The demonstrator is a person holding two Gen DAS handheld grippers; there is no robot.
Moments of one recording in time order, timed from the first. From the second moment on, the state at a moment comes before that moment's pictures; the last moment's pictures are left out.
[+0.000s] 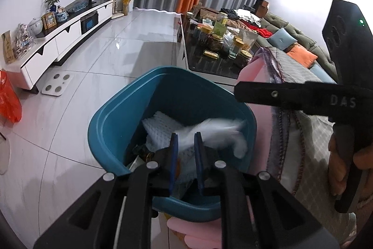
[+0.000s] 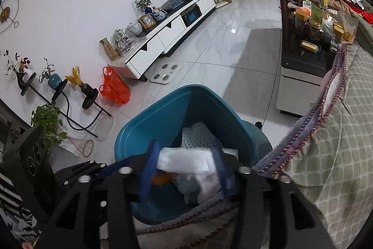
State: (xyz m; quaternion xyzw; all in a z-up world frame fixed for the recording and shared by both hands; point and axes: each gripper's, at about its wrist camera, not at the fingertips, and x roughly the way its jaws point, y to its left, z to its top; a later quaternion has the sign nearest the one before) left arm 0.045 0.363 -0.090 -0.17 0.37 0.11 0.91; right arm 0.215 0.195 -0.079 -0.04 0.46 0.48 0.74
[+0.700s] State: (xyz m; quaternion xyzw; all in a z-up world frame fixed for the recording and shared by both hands) left arm -0.001 0.242 -0.015 -0.07 0.25 0.05 0.96; right arm 0.165 0.029 -0.023 0.00 0.36 0.49 0.79
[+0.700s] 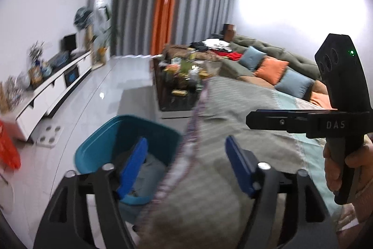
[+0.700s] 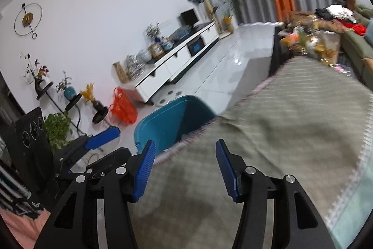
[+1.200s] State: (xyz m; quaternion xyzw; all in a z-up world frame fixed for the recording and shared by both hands) left arm 0.030 0.092 -0.005 0.00 0.25 -0.07 0.97; right arm 0.151 -0.138 -0.028 0.05 0.35 0.37 0.86
